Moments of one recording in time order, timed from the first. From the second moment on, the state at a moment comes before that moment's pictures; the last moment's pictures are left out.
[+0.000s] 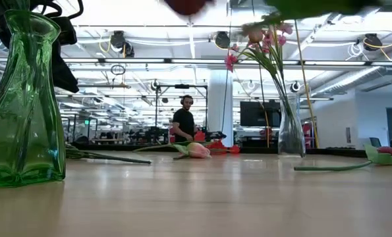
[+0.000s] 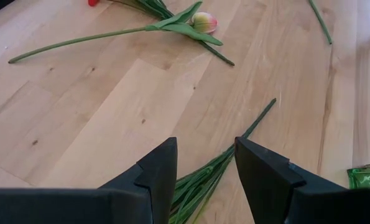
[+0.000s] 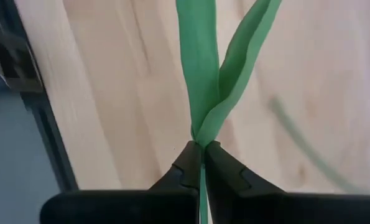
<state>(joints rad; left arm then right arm) -0.03 0.51 0.47 -0.69 -0.19 -0.43 0.67 2.09 1.91 -1.30 0.23 0.95</state>
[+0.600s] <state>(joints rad) -0.03 0.51 0.47 -0.69 -0.19 -0.43 0.66 1.82 1.23 -0.26 0.60 0.85</state>
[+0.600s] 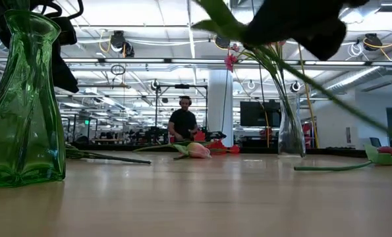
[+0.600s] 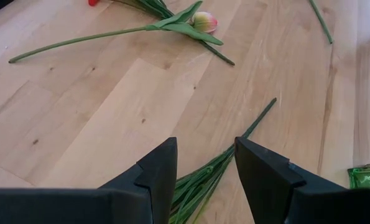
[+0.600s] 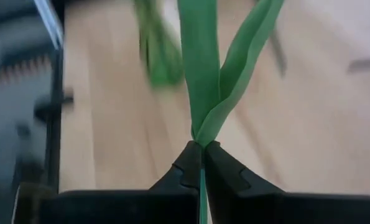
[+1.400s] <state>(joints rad) -0.03 0.51 0.47 -0.66 -0.19 -0.39 0.30 1.83 0.91 1.30 0.19 0.06</state>
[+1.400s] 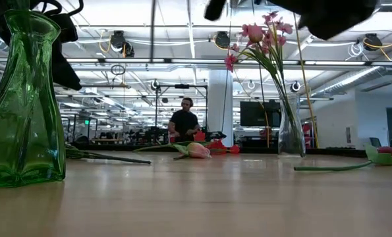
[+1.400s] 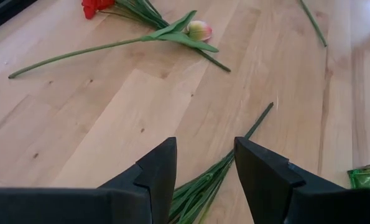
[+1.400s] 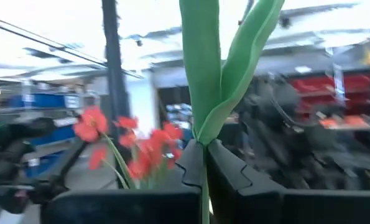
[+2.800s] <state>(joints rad) -0.03 0.51 0.47 -0.66 -0.15 -0.38 0.25 2.20 1.41 1.02 -0.10 0.17</state>
